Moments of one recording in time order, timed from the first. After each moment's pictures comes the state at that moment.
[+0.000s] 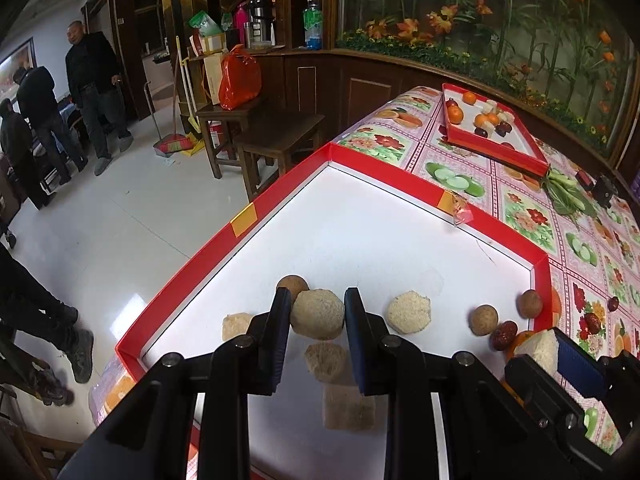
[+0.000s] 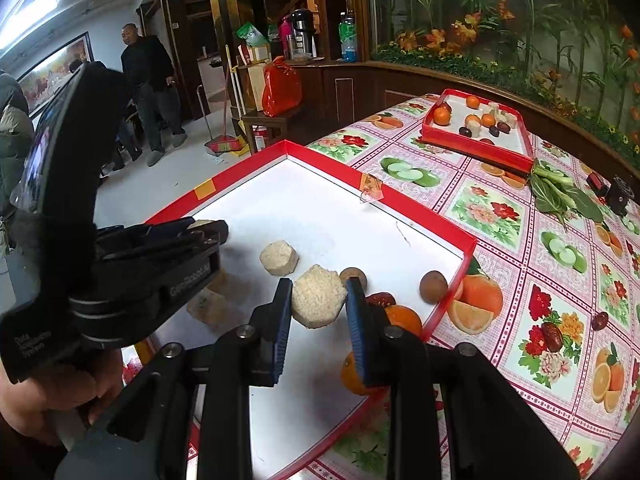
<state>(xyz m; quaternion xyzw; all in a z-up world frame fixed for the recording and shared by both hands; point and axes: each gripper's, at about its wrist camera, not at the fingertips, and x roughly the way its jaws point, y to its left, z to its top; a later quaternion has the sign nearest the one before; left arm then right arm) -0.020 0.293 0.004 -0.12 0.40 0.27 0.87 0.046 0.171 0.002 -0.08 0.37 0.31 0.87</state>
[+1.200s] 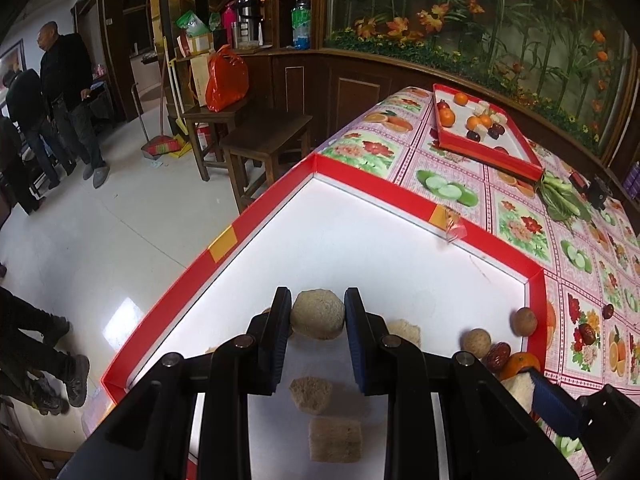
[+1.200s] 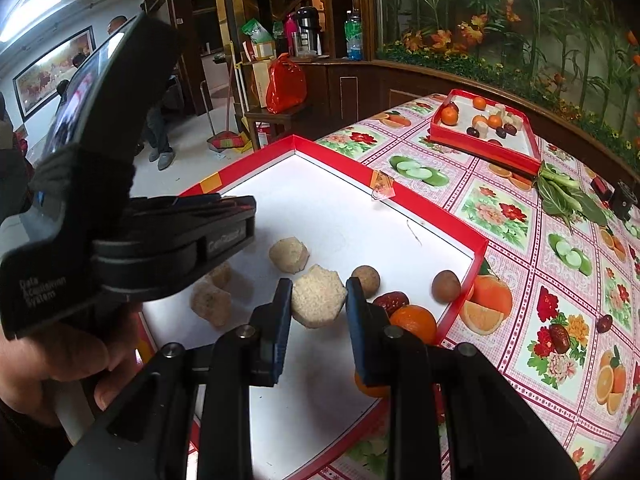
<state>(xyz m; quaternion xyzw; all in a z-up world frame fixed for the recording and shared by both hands) 0.001 0.296 0.007 -0.12 0.40 0.25 0.87 0.045 0.180 -0.005 -0.09 0.37 0.32 0.87</state>
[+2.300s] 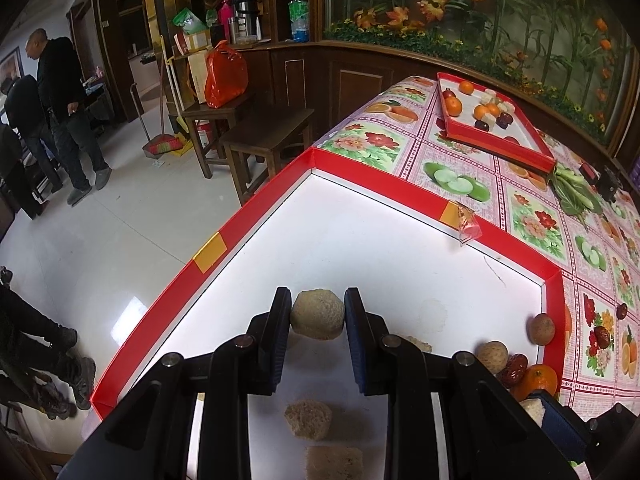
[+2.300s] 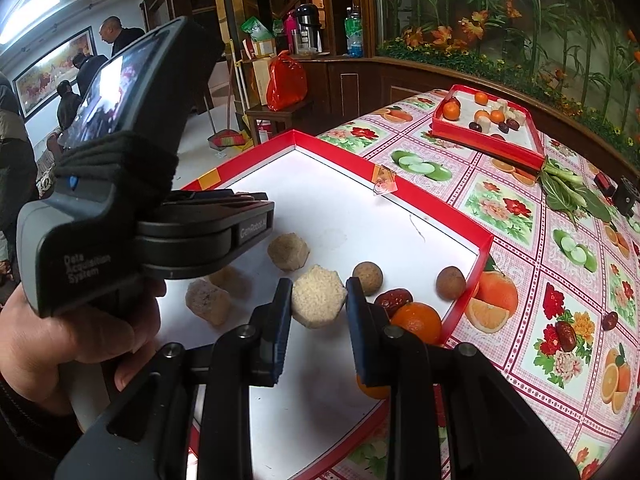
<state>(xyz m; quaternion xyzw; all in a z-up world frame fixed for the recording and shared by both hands) 0.015 0.300 -0.003 -0.11 0.41 0.25 0.87 0.045 0.182 -0.009 -0.09 0.37 0.32 0.87</state>
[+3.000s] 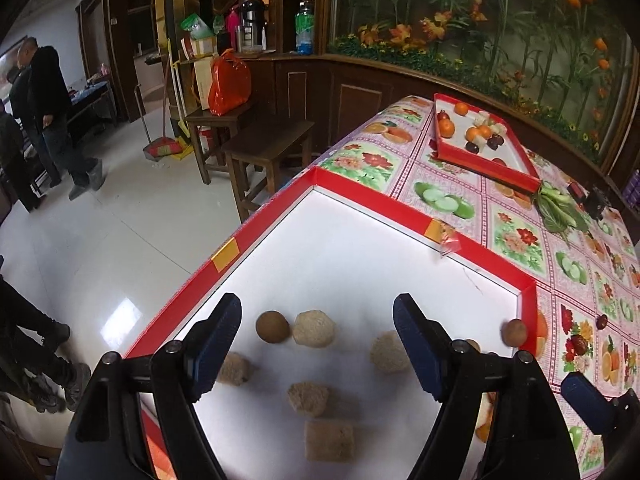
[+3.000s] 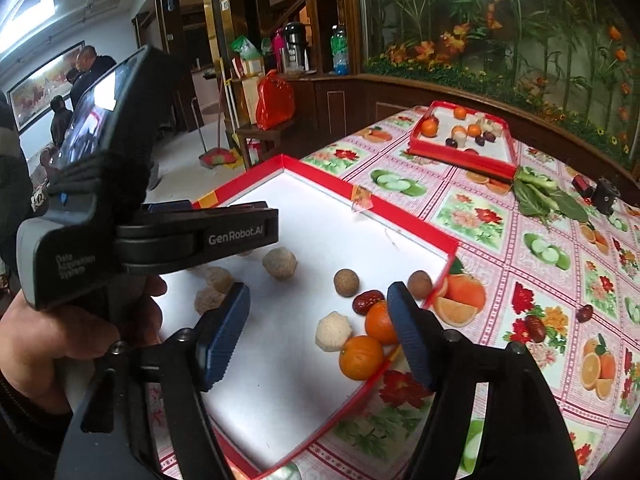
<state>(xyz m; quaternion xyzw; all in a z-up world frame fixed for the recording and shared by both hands) -0.001 0.292 0.019 -0.13 0.39 0.25 0.88 0.028 0.155 0.018 -0.07 0.35 0.30 0.89</state>
